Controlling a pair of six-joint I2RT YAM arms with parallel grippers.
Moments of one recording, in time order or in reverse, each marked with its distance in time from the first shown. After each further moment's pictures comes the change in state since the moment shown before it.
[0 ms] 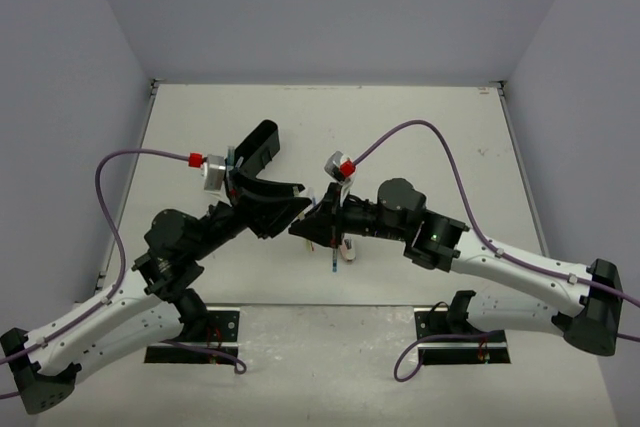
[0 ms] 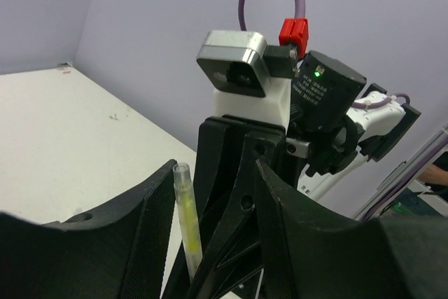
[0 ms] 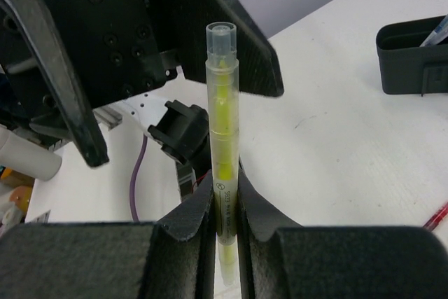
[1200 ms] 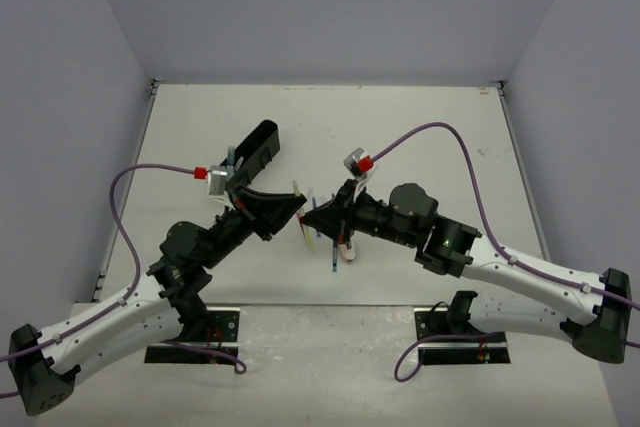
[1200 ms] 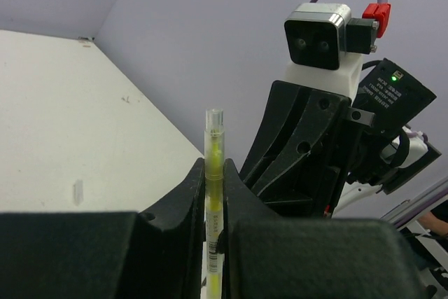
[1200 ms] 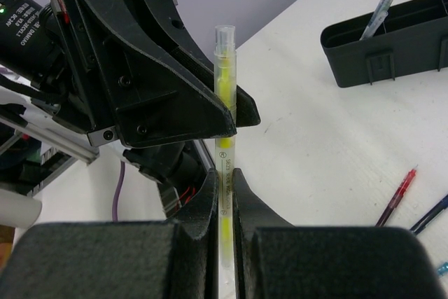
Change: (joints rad) left arm -0.003 -0.013 -0.184 0.133 -0.143 -0.149; right arm 0.000 -0.081 -0.038 -0.039 0.178 0.058
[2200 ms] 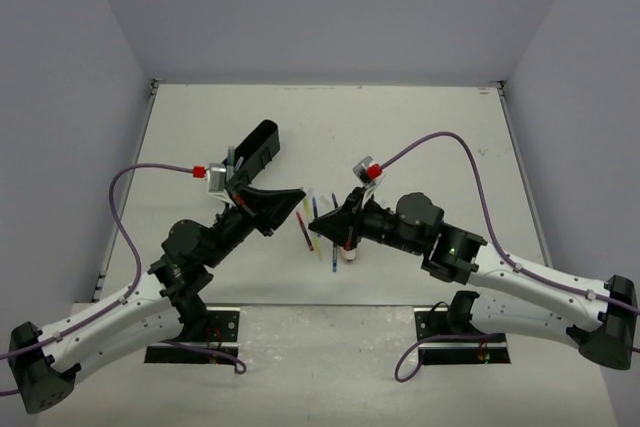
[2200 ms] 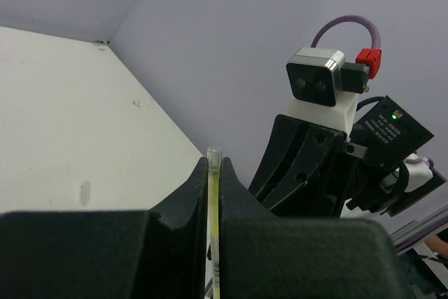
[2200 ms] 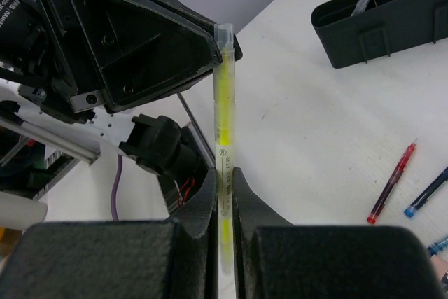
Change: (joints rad) left arm 0.000 0.018 0.018 -0.009 -0.063 -0.009; right arm 0.000 -0.073 -0.099 0.010 0.017 0.049
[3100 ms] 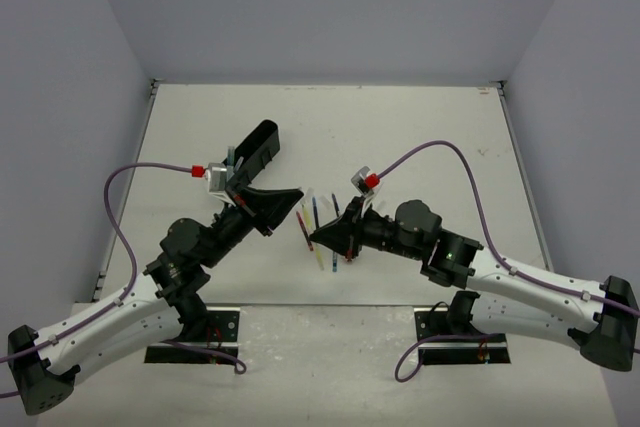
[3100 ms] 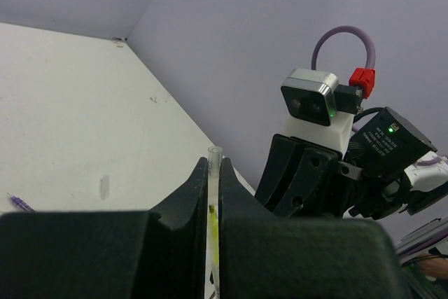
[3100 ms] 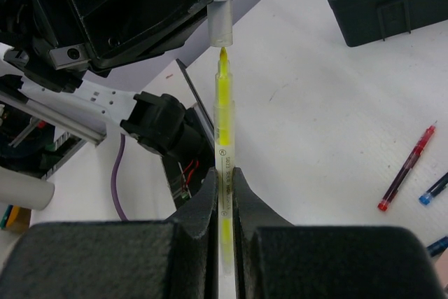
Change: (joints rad) left arm 0.000 -0.024 0.024 -0.082 -0.018 0.042; right arm -0.002 -0.014 -0.085 0.059 -0.050 0.016
